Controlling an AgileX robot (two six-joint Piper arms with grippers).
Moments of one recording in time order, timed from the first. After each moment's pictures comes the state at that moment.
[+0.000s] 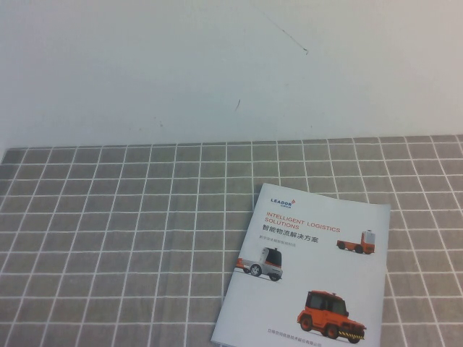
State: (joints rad) right arm 0.19 0.24 -0.40 0.19 0.69 -0.41; left arm -0.10 -0.01 0.02 0.03 0.36 -0.06
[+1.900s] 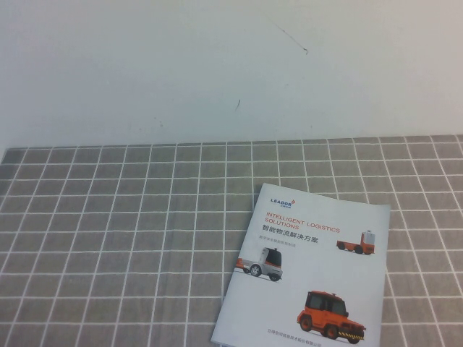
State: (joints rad) right arm 0.08 -0.01 0.02 0.04 0.39 -0.20; left arm -0.10 -0.01 0.02 0.02 0.36 -0.08
